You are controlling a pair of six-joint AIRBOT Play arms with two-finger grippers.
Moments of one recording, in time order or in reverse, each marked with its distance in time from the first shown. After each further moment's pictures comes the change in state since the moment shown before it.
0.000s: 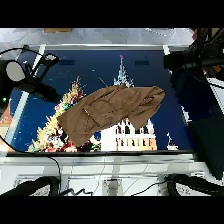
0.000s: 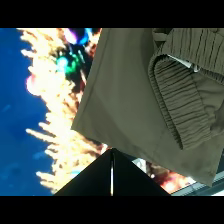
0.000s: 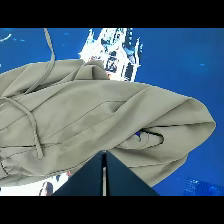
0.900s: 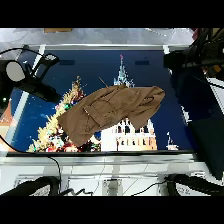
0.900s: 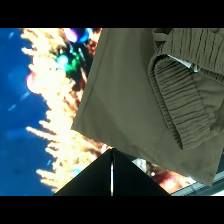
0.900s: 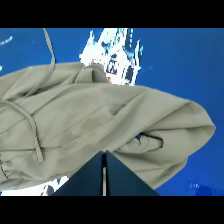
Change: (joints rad) left arm 0.000 0.000 0.000 0.000 0.000 0.000; right arm 0.000 0.000 0.000 0.000 -0.026 0.000
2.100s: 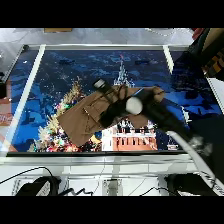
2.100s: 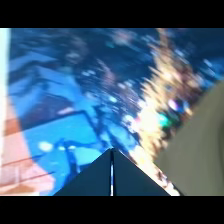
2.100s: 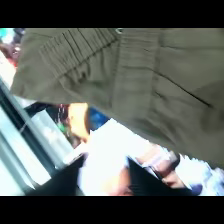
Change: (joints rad) left arm 0.273 0.423 0.000 0.039 0.151 -0.074; right arm 0.593 -0.097 -0.518 0.124 -0.367 -0.171
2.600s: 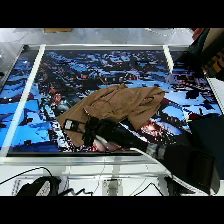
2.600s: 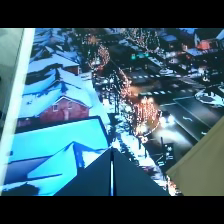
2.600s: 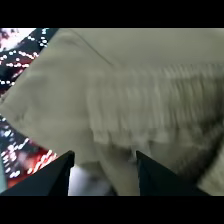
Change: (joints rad) left arm 0.056 0.003 0.000 0.014 0.041 -0.030; right arm 0.262 -0.267 -0.059 -0.273 -0.420 -0.212
